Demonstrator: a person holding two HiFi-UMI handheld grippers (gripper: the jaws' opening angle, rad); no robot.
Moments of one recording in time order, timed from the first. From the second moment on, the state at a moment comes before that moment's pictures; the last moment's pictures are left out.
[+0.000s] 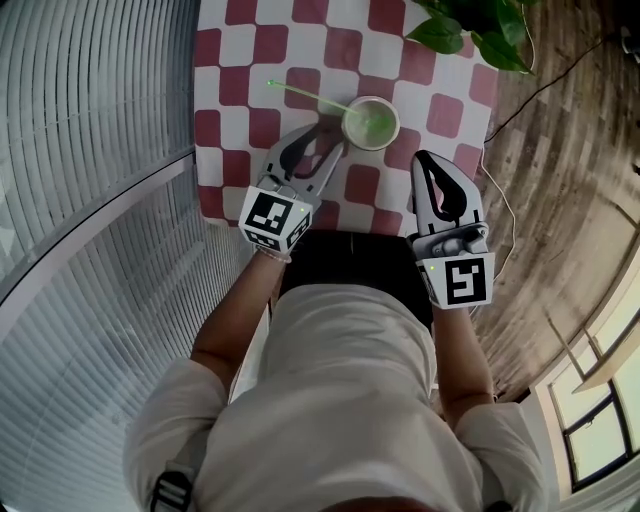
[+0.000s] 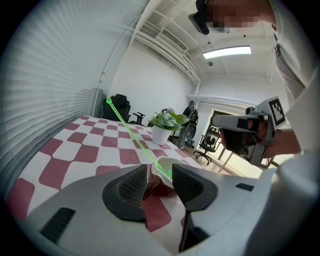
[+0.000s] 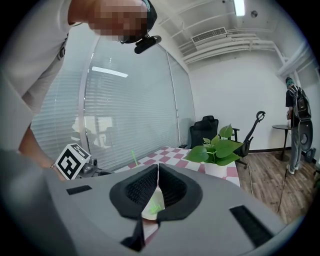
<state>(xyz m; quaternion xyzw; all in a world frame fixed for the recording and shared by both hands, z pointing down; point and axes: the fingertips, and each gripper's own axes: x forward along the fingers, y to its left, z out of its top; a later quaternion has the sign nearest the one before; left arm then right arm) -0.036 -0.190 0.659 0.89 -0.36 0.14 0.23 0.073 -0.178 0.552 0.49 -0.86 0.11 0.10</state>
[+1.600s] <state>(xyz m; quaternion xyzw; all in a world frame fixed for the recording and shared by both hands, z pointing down) 0.010 -0.160 0.325 0.95 -0.30 -0.02 0.06 0.066 -0.153 0.310 0.49 -0.87 0.02 0.04</state>
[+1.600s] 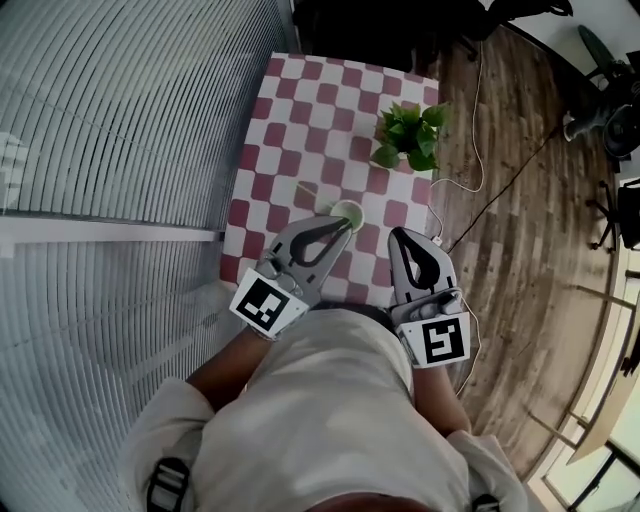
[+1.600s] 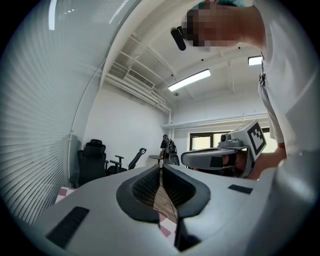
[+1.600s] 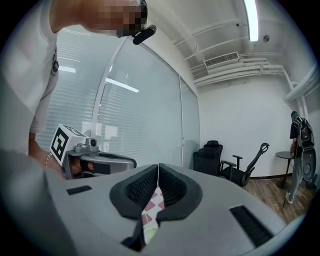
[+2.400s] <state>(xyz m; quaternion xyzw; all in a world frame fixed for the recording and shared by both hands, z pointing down) 0.010 -0.146 0.259 0.96 -0.28 -0.05 0.05 0.055 -0.141 0.245 0.49 -0.87 -0.01 0.02</state>
